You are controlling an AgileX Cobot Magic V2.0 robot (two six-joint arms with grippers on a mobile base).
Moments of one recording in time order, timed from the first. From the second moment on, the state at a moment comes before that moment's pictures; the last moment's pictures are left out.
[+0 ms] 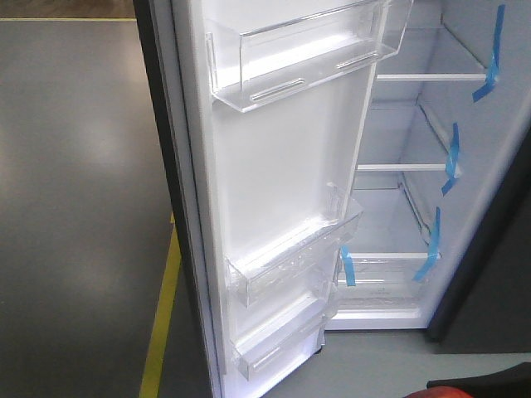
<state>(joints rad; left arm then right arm) -0.01 -0.01 0.02 0.06 0.04 -0.12 0.25 0.52 -0.55 0.85 1.03 -0.63</state>
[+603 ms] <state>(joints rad) -0.01 -0.01 0.02 0.06 0.04 -0.12 0.25 0.52 -0.55 0.85 1.03 -0.63</state>
